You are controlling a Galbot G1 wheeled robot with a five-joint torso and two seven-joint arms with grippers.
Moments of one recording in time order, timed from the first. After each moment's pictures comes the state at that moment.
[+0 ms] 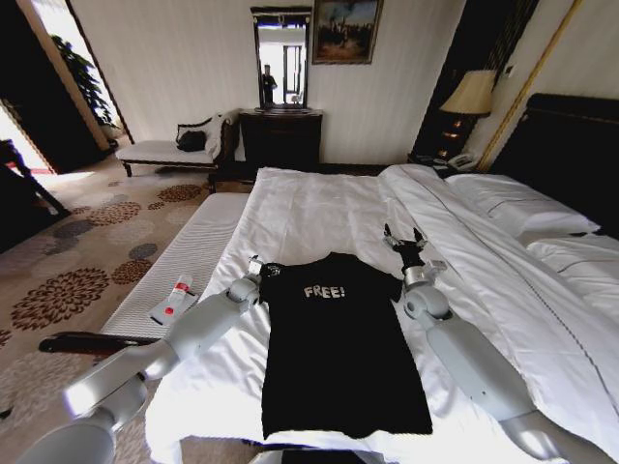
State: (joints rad) left arm 0.30 -1.15 0.46 -1.07 -0.72 0.17 -0.31; right arm -0.82 0.91 0.22 1.56 0.75 0.22 0.29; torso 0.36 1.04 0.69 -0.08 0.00
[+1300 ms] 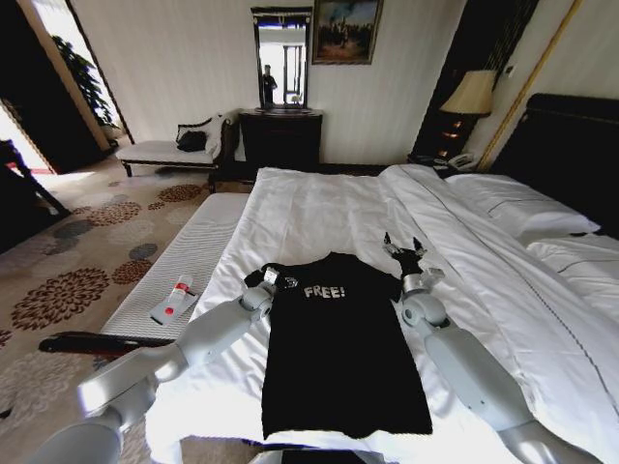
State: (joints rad) left arm 0.30 -1.19 0.59 -1.09 -0.74 0.17 -0.23; right arm -0.85 0.94 0.23 1.62 0.78 0.18 0.37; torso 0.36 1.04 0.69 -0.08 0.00
